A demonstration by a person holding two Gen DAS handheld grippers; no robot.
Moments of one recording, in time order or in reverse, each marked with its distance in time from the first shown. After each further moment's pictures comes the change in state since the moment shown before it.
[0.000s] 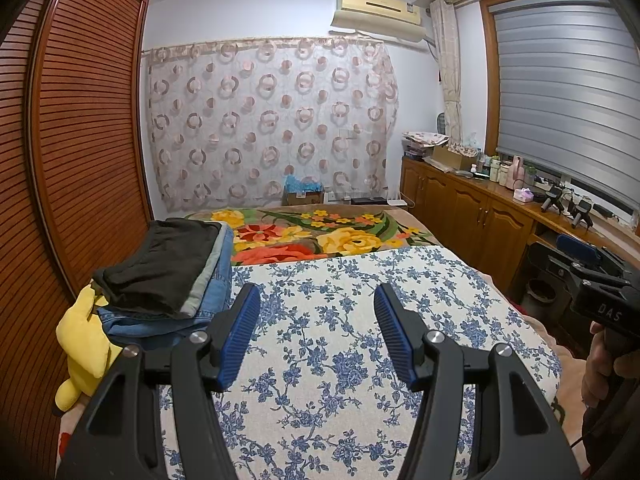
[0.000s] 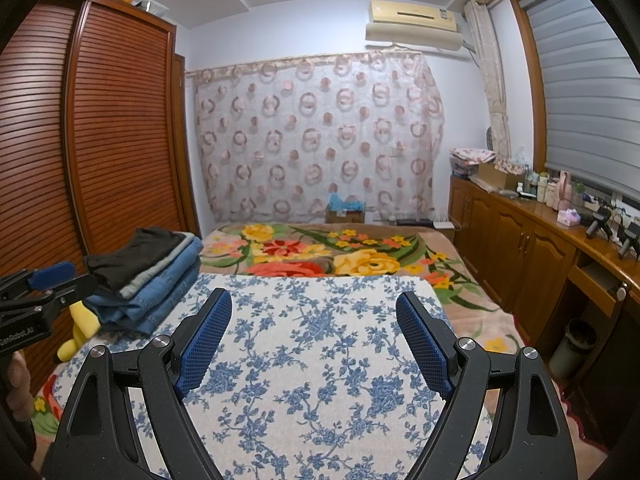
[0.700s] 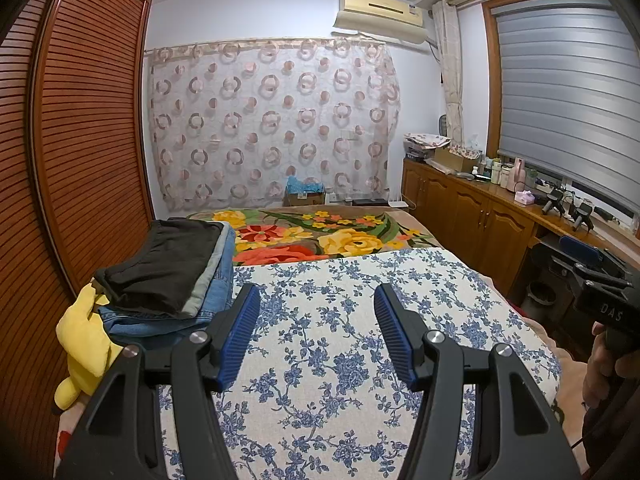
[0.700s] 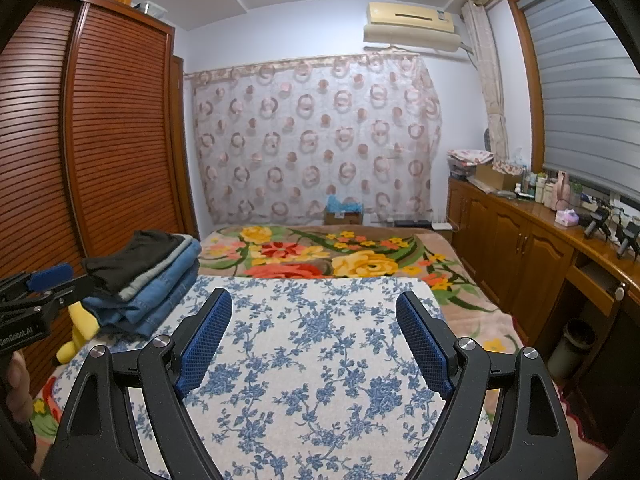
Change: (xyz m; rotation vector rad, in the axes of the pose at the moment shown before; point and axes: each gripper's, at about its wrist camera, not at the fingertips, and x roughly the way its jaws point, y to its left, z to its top) left arm 0.001 0.001 -0.002 0.000 0.000 -0.001; right arm -0.001 0.001 0.002 0.002 -0.003 -0.005
